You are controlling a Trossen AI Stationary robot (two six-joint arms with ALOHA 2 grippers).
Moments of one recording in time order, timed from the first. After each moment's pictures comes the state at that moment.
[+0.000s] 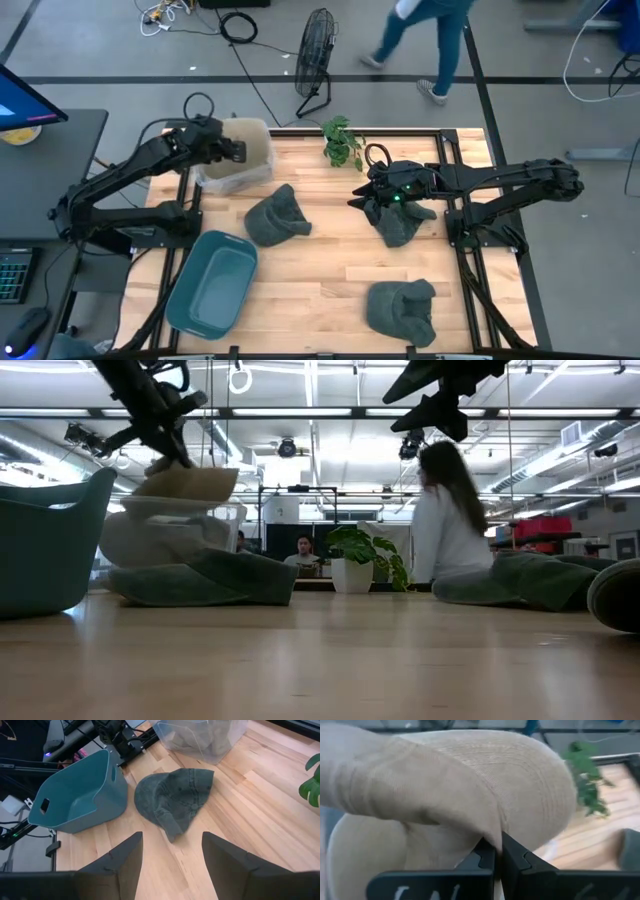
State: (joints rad) left arm 0.60 0.93 0.94 -0.79 -0.29 -0.67; right arm -0.01 1.20 0.97 -0.32 0.07 0.57
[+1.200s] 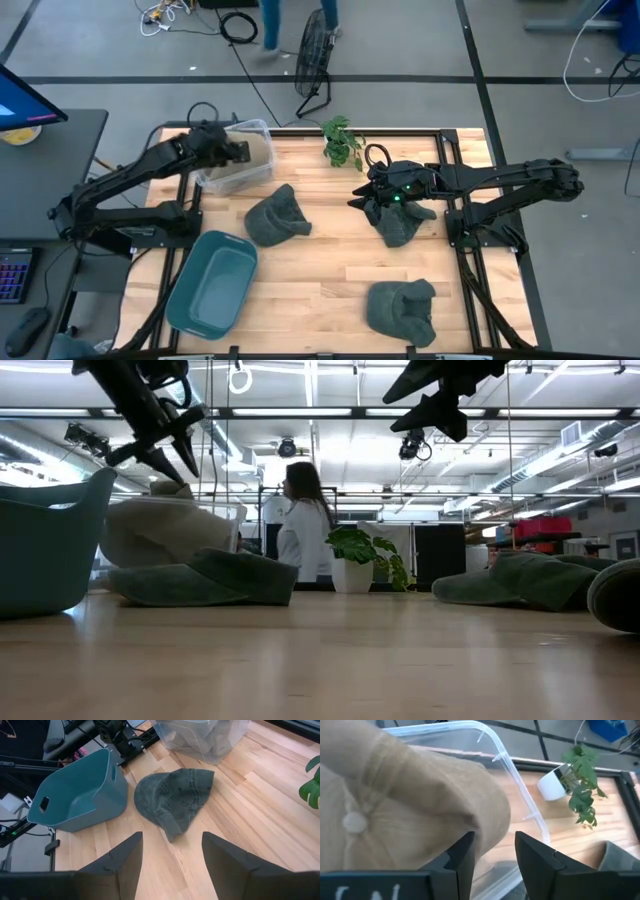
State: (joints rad) left arm 0.59 0.93 0.86 -0.71 -0.25 -0.85; right arm -0.01 1.20 0.97 -0.32 0.07 0.55
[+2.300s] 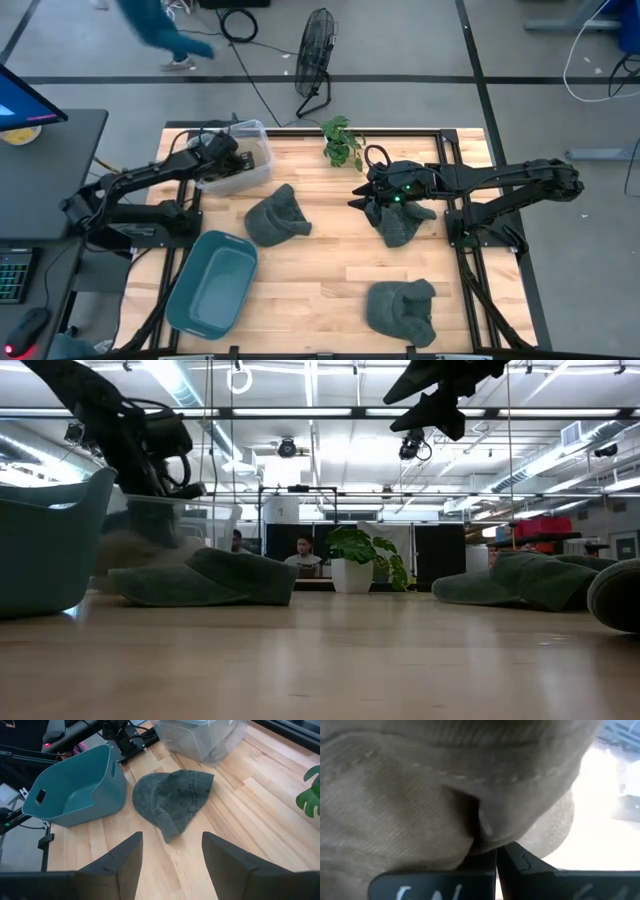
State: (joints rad) left arm 0.73 1.13 0.53 -0.44 -0.11 -0.96; right arm -0.01 1.20 0.97 -0.32 0.07 0.49
